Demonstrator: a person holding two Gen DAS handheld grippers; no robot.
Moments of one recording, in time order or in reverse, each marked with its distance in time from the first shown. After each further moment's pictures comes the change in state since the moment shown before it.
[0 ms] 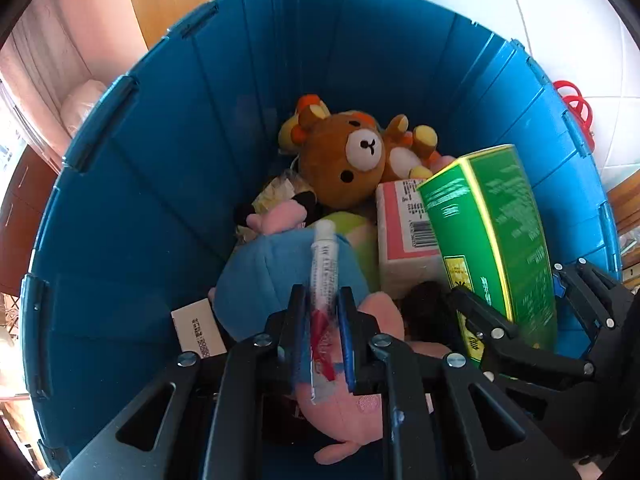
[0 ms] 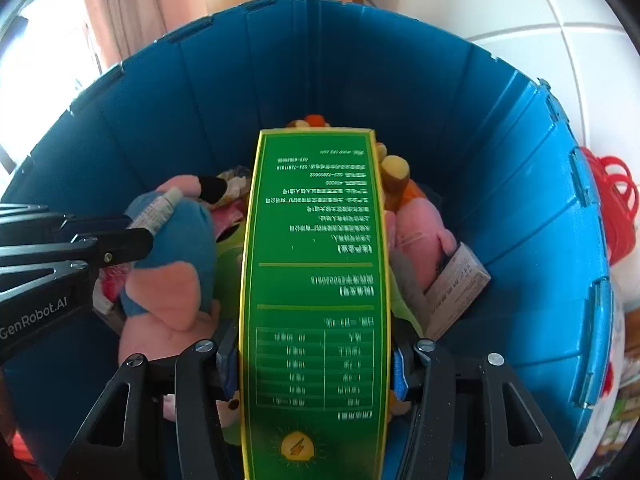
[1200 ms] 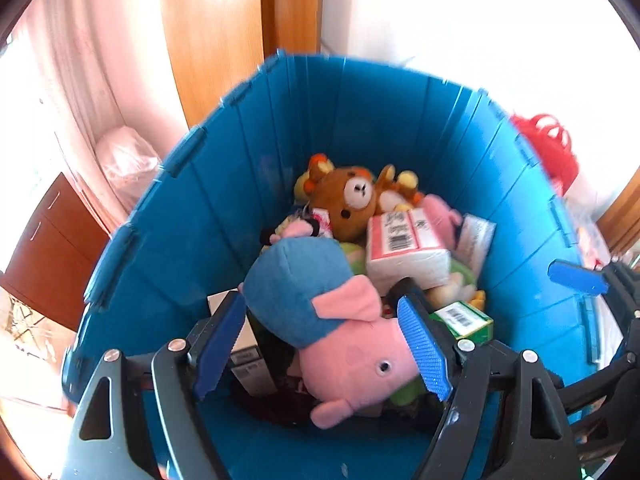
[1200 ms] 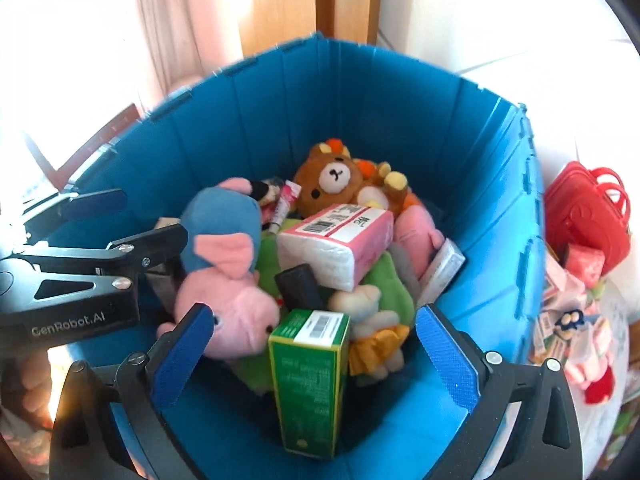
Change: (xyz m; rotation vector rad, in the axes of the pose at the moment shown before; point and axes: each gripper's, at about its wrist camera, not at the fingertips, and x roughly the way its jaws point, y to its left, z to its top) left arm -0.084 -0.010 -0.068 -0.046 -0.320 0.055; right arm -0.092 -0.004 -0.045 -0.019 -0.132 0.080
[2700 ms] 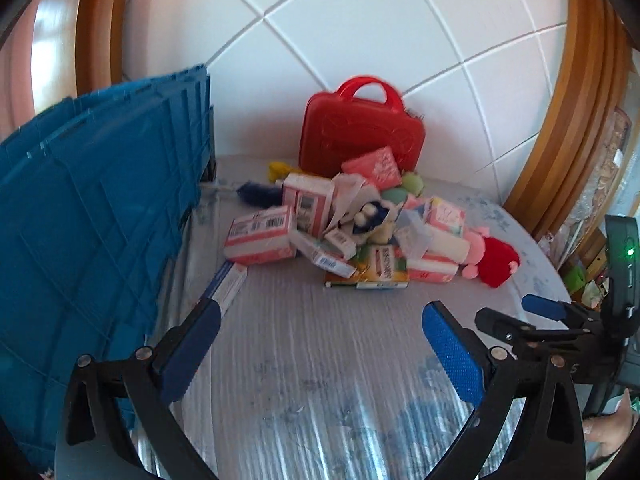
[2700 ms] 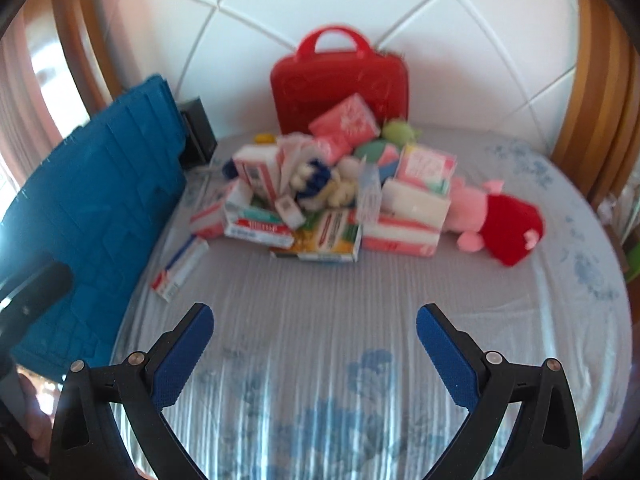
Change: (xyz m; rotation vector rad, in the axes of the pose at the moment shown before) left arm 0.052 -0.406 -0.133 0.209 -0.125 -0.332; right arm -0.066 -0.404 -0.284 0.480 -0.110 -0.165
